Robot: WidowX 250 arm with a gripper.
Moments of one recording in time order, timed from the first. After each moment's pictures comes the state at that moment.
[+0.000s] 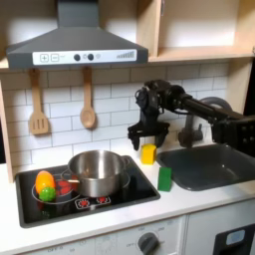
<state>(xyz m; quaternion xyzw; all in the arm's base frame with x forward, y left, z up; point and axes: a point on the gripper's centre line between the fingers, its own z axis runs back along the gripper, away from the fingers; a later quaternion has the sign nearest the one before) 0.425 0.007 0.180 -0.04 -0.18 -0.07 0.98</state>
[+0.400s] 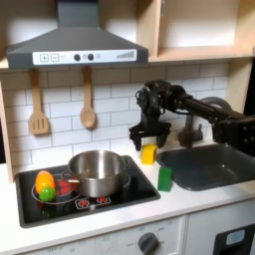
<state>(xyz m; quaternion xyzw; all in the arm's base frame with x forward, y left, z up) 0.422 0.003 0.177 -0.05 -0.17 -0.07 0.98</state>
